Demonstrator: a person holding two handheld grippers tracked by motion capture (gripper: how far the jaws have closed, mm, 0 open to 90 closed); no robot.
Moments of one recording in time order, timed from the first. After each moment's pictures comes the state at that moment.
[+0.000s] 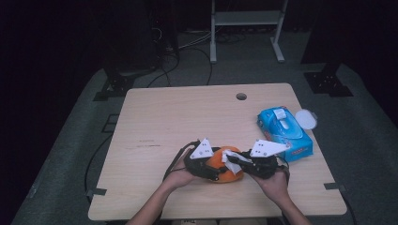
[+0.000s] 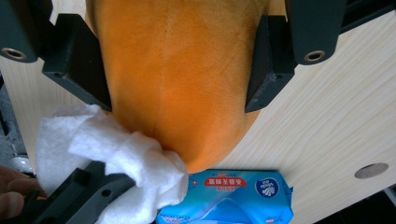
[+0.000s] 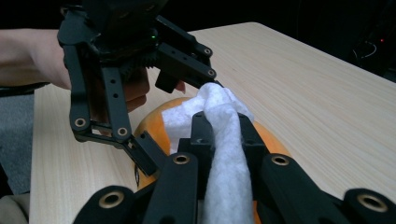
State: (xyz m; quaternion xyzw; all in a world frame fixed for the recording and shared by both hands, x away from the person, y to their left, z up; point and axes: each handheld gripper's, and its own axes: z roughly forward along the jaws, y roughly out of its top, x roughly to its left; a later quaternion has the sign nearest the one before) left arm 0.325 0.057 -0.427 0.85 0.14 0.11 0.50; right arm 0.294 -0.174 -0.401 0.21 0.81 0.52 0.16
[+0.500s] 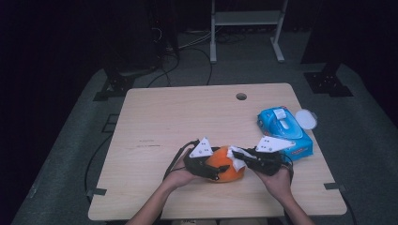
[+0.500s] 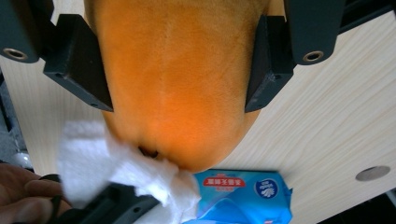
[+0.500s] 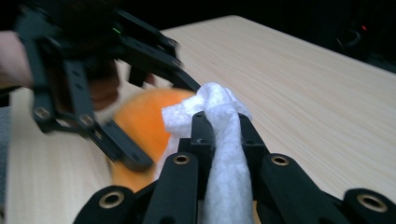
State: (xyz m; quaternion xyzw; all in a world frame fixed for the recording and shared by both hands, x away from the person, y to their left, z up) left arm 0.326 0.055 -0.428 0.85 0.14 0.10 0.50; right arm 0.303 -0.187 -0.404 0.24 0.80 0.53 0.16
